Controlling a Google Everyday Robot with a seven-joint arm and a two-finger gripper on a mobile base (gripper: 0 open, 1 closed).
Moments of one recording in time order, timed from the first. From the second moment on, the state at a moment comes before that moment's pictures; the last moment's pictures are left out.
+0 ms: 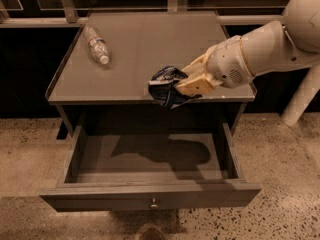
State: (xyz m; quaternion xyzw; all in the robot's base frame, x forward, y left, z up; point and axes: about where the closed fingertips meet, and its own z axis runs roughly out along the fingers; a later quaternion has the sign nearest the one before) arm 0.532 -0.068 0.919 -0.57 0.69 0.22 0.39
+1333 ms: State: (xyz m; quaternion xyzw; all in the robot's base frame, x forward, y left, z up) arm 0.465 -0.079 0.835 -0.46 0.74 0.31 0.38
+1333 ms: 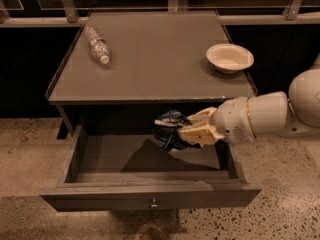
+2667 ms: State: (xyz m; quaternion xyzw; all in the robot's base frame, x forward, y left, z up) arm 0.474 -0.097 0.711 -0.38 0.79 0.36 0.31
